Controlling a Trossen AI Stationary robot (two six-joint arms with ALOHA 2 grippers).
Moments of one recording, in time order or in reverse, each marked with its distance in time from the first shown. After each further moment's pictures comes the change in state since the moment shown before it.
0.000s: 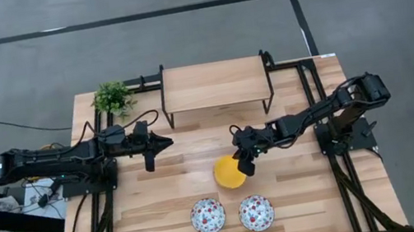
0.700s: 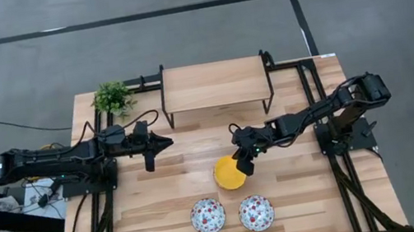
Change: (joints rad) left arm 0.000 0.000 0.000 0.000 0.000 0.000; right arm -0.007 -0.005 0.028 -0.027 -0.025 0.044
